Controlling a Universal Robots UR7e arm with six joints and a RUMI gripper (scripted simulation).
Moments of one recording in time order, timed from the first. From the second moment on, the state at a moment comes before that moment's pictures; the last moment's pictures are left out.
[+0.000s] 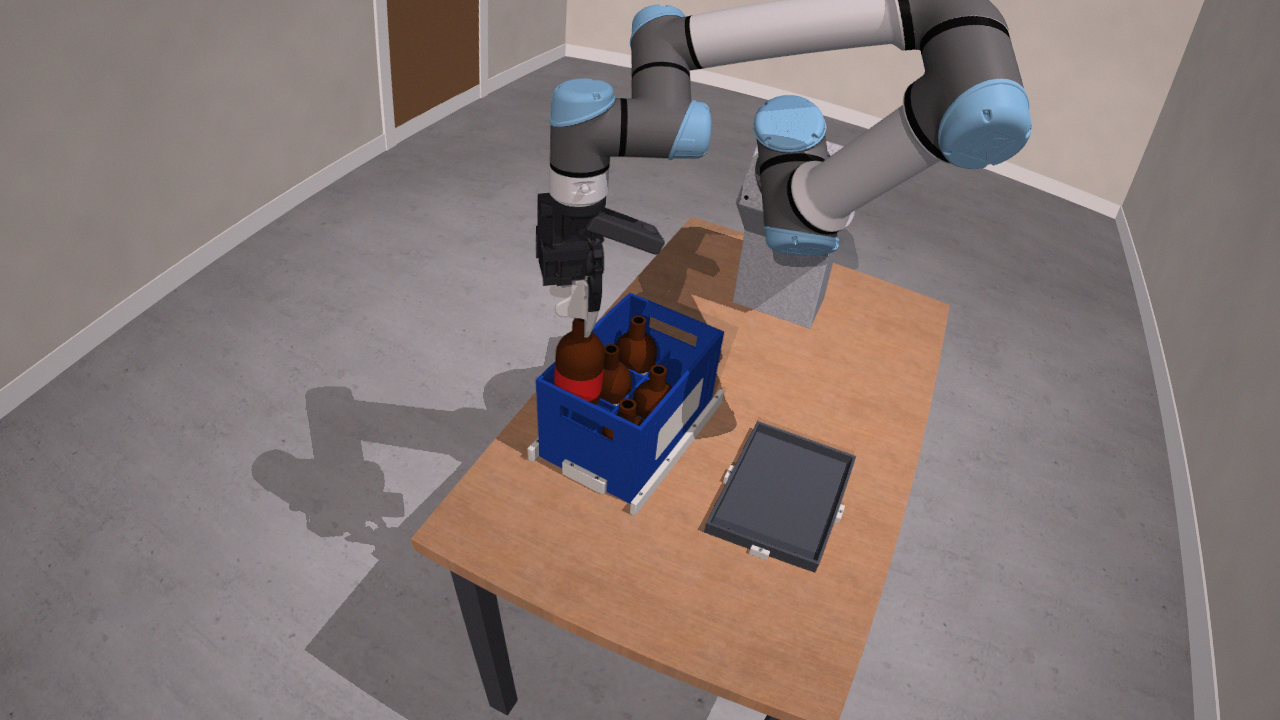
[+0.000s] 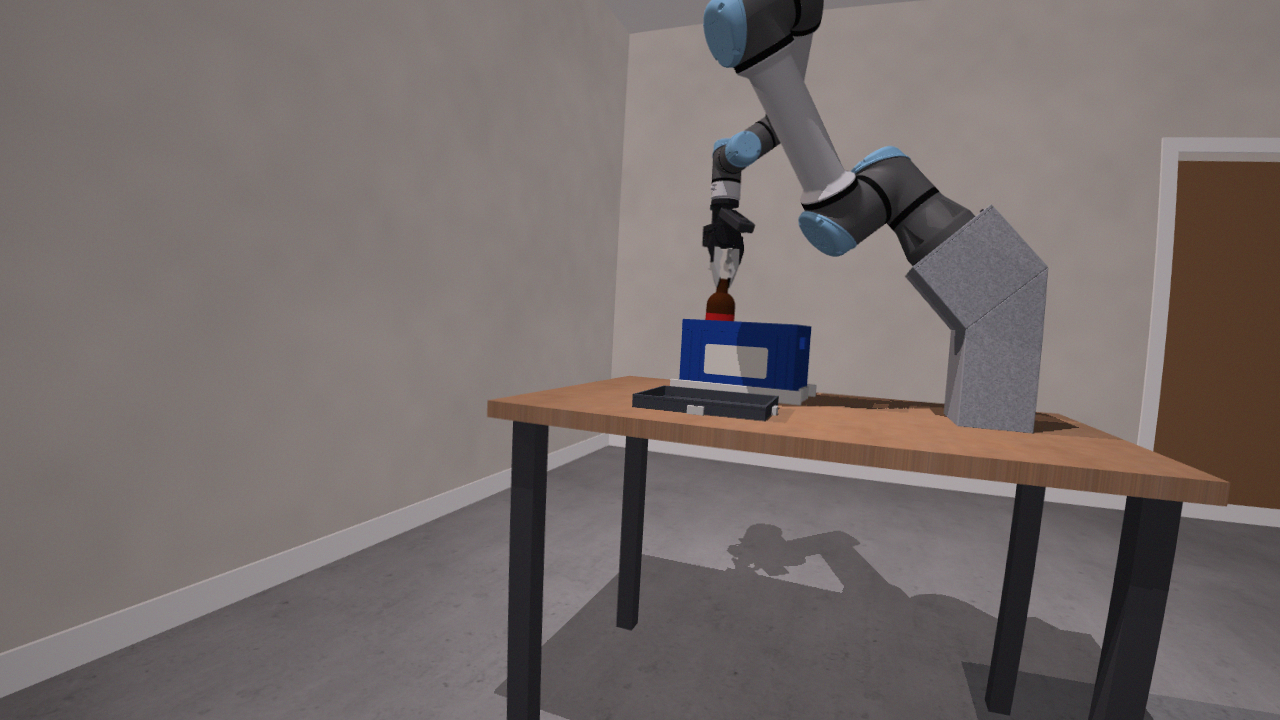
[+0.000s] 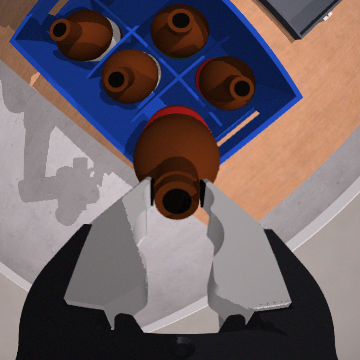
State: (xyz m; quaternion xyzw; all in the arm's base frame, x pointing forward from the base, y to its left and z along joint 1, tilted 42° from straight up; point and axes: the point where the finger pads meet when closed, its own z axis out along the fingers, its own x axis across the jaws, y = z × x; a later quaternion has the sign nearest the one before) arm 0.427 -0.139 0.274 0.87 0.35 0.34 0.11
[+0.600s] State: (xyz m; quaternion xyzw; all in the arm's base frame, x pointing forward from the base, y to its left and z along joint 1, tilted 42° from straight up) arm 0.419 -0.140 0.282 0.87 0.34 0.34 0.11
